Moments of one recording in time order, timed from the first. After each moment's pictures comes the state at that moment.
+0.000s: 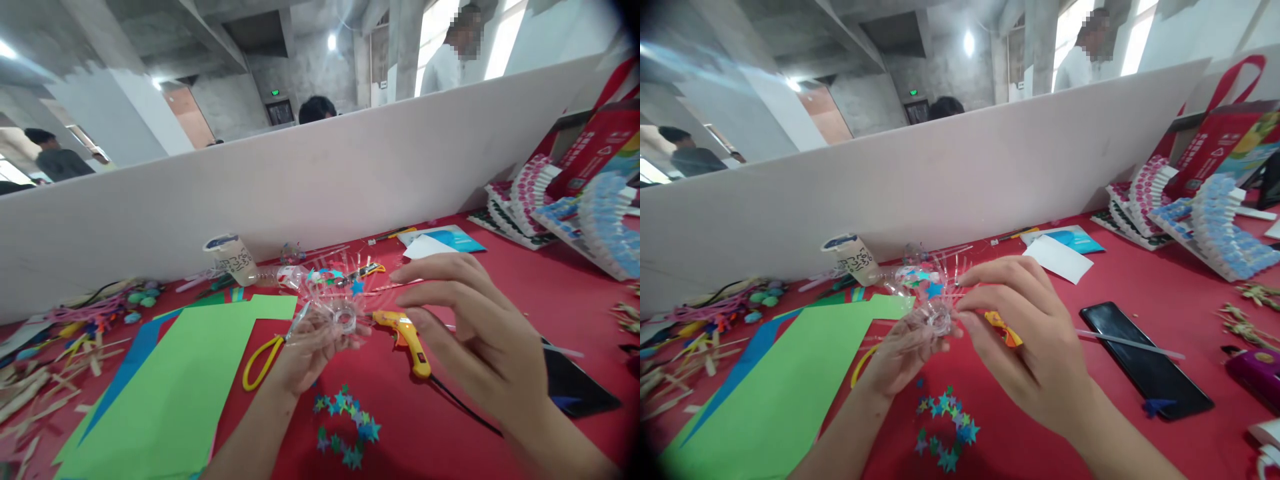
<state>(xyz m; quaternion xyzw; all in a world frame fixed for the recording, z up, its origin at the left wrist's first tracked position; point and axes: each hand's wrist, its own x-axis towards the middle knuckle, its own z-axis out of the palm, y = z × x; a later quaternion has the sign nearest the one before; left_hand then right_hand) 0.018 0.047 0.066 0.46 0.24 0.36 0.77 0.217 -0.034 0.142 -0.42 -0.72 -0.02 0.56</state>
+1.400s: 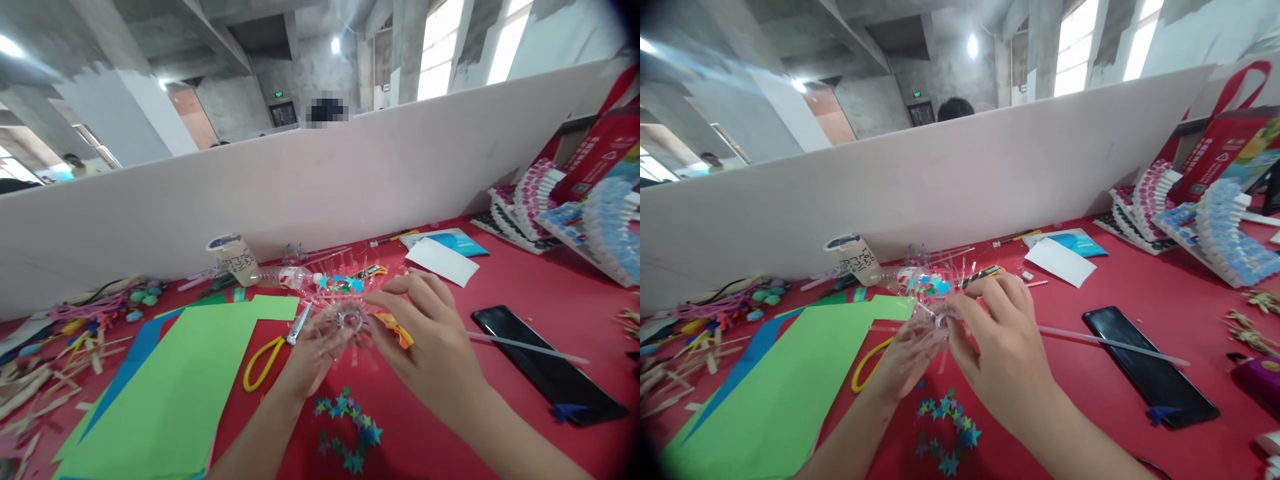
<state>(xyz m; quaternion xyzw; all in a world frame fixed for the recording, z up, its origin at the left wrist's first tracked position) 0.027 0.042 0.061 0.43 0.27 0.43 0.74 0.189 -0.020 0.119 -0.51 -0.71 -0.08 0.48</state>
